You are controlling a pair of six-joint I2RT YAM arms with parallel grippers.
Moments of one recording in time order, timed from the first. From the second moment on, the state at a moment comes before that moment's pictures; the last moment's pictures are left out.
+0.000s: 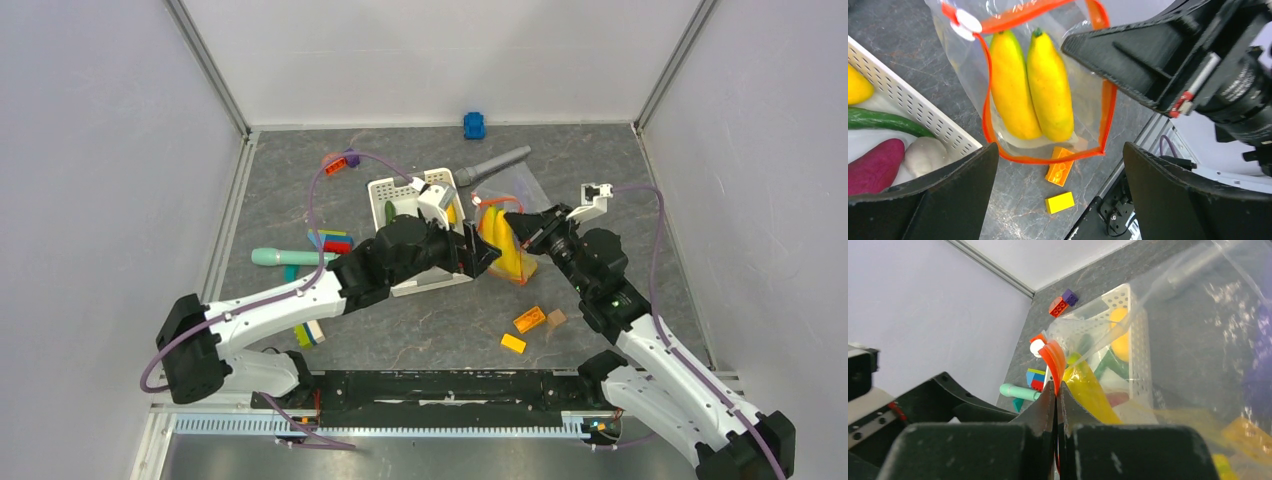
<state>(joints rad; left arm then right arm) -1.02 1.30 0.96 0.10 -0.08 -0.59 0.50 0.76 0.57 0.16 0.03 0.81</state>
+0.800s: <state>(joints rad) -0.96 1.38 0.98 -0.13 -0.26 -0.70 0.50 0.76 0.55 0.16 -0.01 0.84</state>
